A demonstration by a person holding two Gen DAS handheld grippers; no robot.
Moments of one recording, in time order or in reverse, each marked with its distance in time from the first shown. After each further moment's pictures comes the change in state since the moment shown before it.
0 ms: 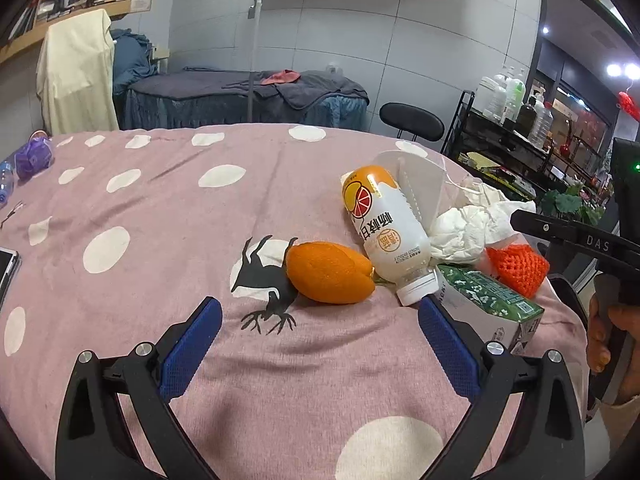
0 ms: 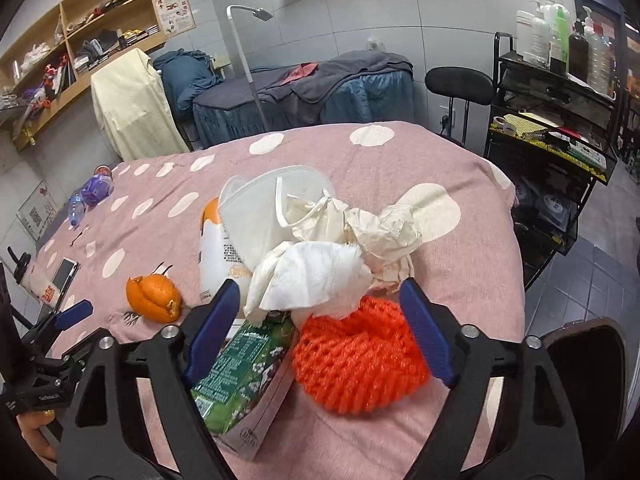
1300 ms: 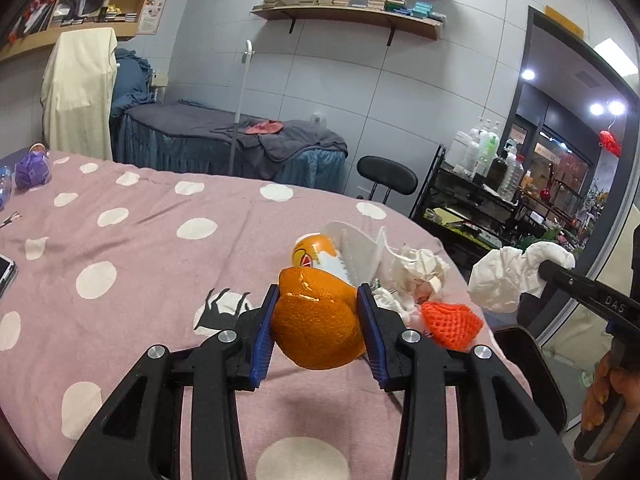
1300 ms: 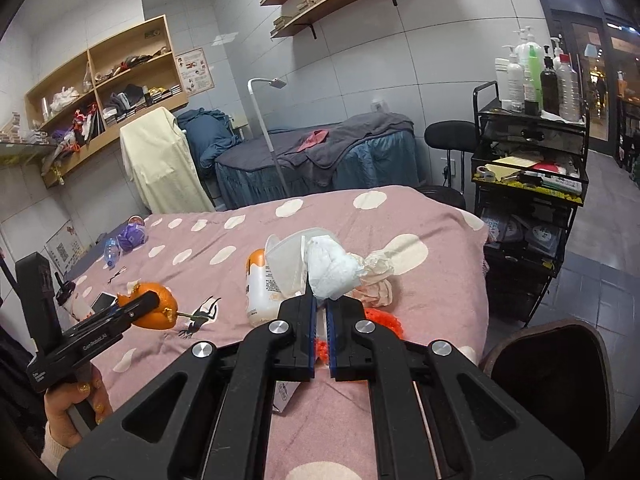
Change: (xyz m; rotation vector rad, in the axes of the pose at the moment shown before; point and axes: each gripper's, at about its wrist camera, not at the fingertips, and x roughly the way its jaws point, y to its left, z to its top) left arm -0.060 -0.044 0.020 -0.044 -0.187 -0.082; right arm -0.126 -0.017 -0.024 0.032 -0.234 0.077
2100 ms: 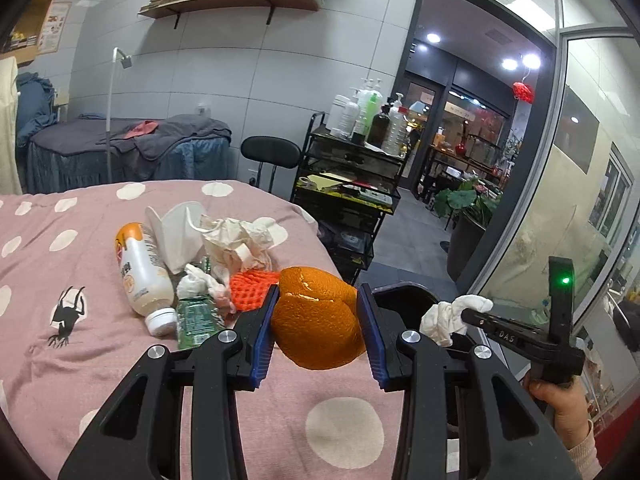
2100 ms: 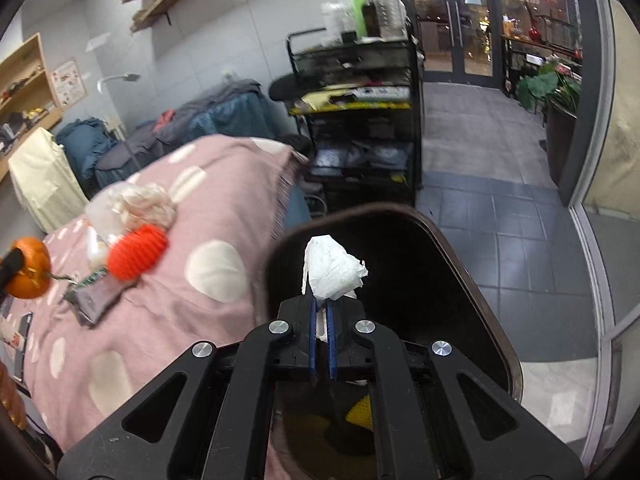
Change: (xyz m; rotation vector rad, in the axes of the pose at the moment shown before) left arm 0.019 -0.140 -0.035 0.184 0.079 -0.304; right arm -0.071 -0.166 -0.097 0.232 0.127 -0.415
